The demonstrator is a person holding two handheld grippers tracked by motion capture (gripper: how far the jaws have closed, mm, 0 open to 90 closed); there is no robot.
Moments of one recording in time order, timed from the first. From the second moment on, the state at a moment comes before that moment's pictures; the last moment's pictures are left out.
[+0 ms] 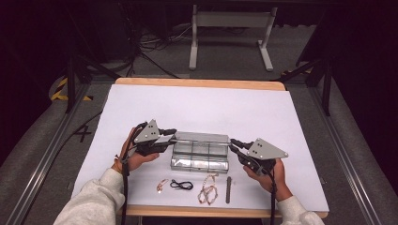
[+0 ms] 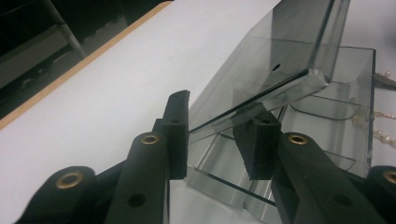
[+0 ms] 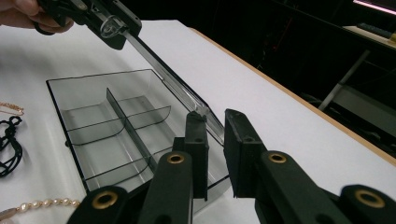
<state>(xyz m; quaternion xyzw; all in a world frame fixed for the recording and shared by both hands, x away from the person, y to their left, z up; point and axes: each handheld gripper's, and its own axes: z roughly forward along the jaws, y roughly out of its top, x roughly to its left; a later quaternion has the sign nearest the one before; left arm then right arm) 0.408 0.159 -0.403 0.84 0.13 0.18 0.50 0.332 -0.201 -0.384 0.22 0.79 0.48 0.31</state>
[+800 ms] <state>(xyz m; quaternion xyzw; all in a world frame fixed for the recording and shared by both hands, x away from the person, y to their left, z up) 0.419 0.156 -0.399 0.83 0.14 0.18 0.51 0.353 -0.206 -0.379 0.25 0.77 0.51 0.30</state>
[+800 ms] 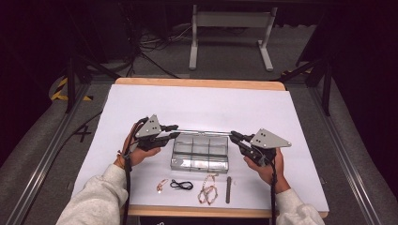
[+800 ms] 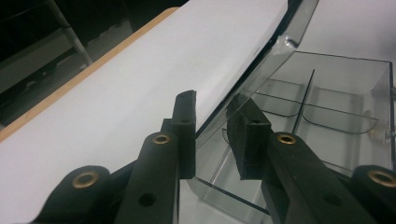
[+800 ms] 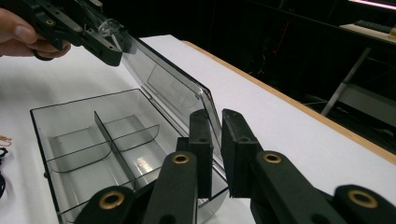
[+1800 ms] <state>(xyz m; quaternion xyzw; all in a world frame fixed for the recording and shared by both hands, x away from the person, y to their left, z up) 0.444 0.155 -0.414 0.81 0.18 0.15 0.54 0.388 -0.207 -0.410 0.34 0.75 0.51 0.25</state>
